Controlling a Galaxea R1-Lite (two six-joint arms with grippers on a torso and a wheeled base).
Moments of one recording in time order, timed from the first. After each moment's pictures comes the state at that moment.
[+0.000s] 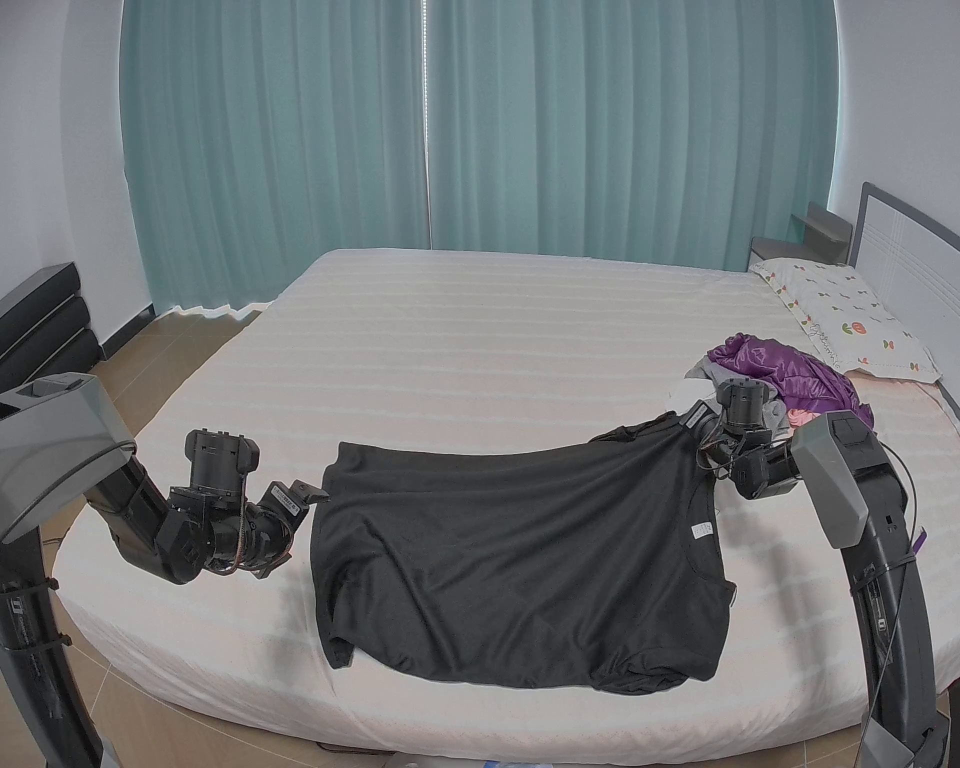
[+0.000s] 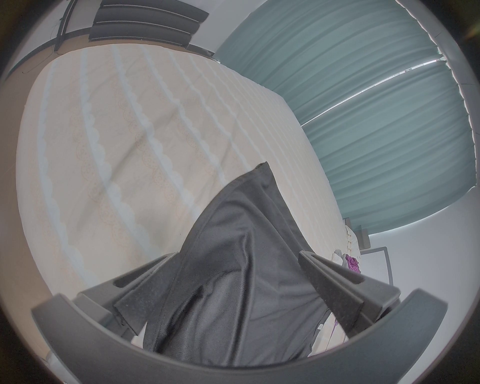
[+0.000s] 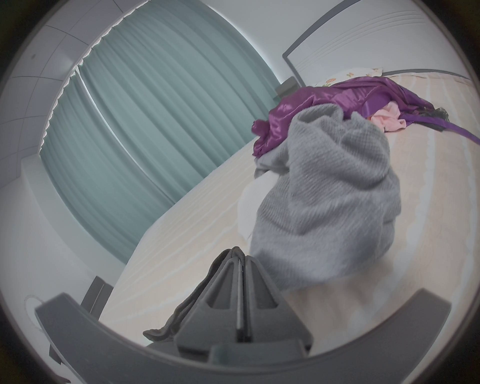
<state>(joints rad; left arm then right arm) -0.14 2.13 -0.77 -0.66 -0.09 -1.04 0.05 2.82 -1.90 -0.58 -0.11 0.71</state>
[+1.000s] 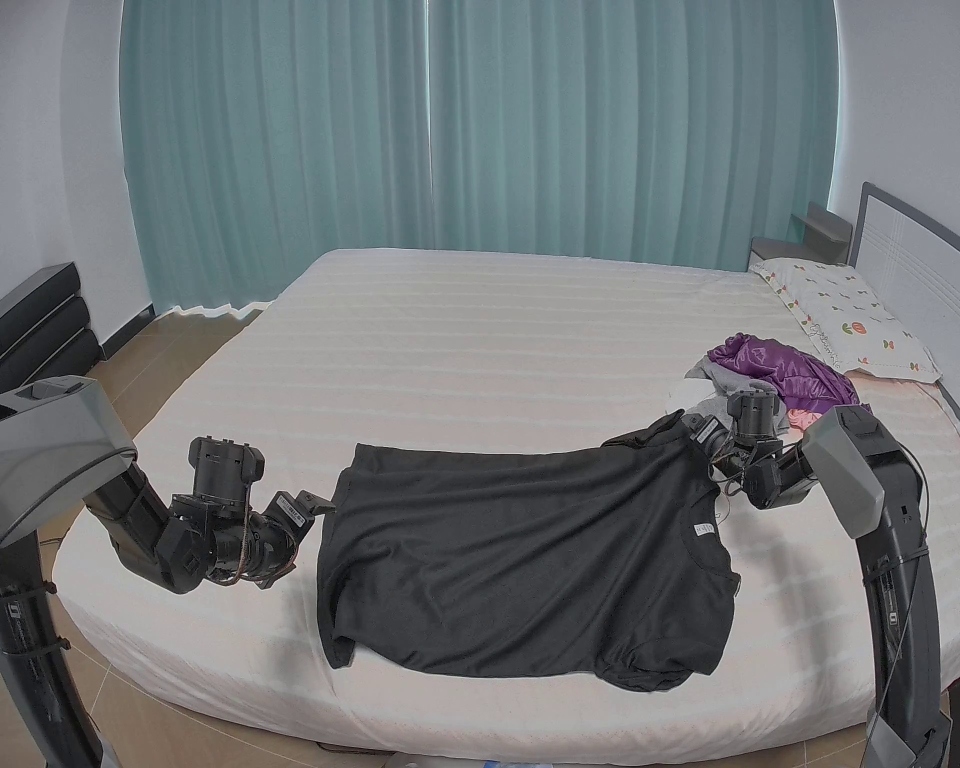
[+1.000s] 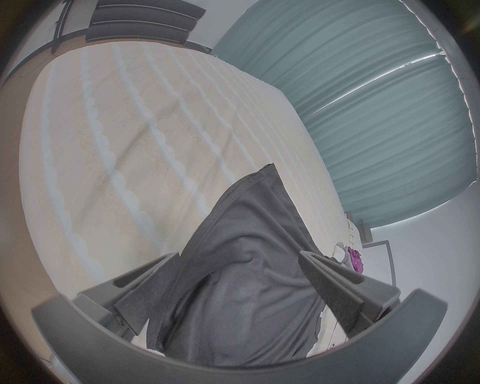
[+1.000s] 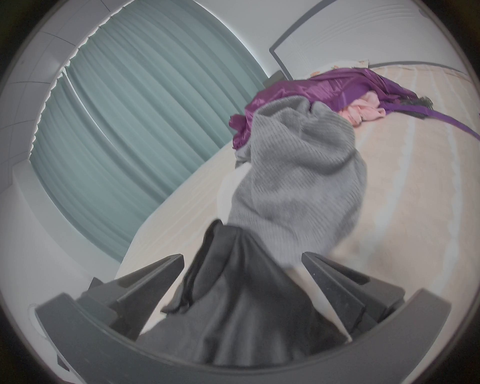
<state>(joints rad) -0.17 2.12 -0.73 -0.66 -0.09 -1.03 0.03 2.75 -1.72 -0.62 -0.10 0.75</state>
